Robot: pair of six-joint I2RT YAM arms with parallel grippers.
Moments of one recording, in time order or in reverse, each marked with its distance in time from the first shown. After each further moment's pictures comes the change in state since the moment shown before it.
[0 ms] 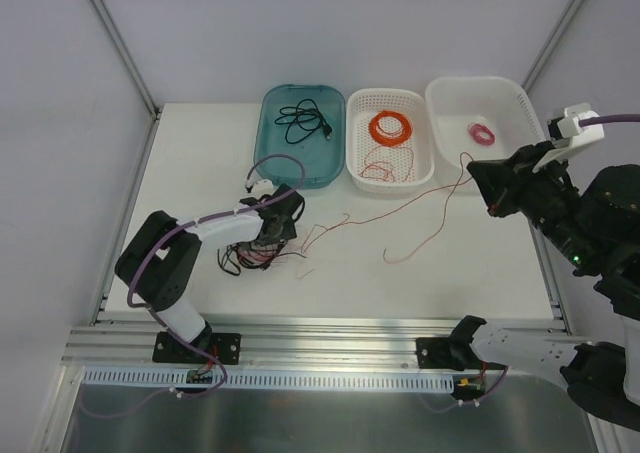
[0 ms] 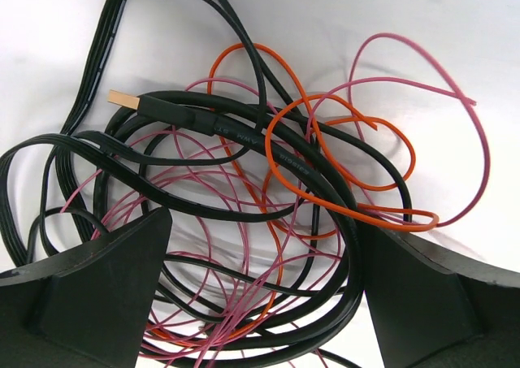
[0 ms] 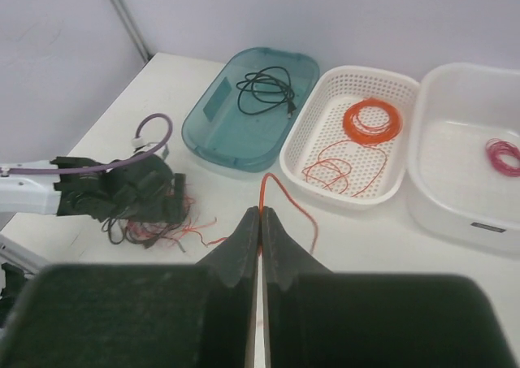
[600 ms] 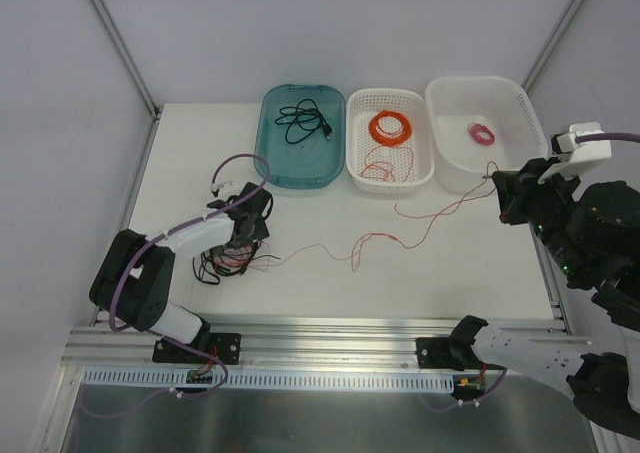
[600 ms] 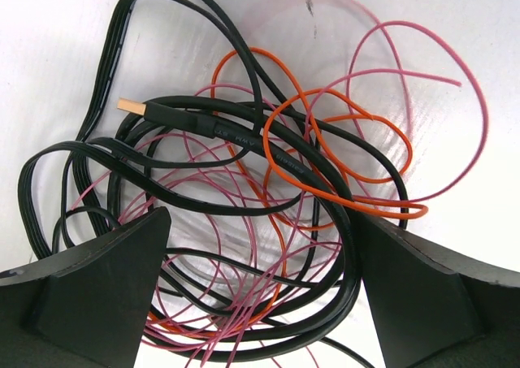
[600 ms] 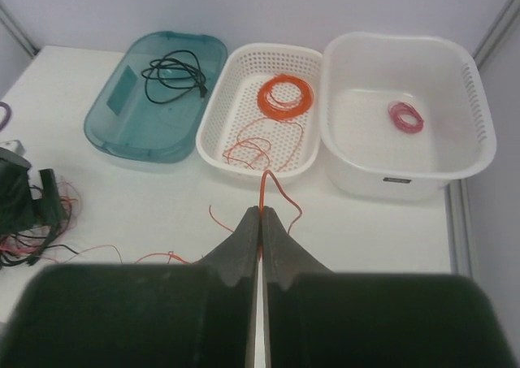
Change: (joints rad) left arm 0.210 -0.183 -0.145 -0.054 -0.007 0.034; right arm 0.000 -0.090 -0.101 -0.022 0.237 -0.045
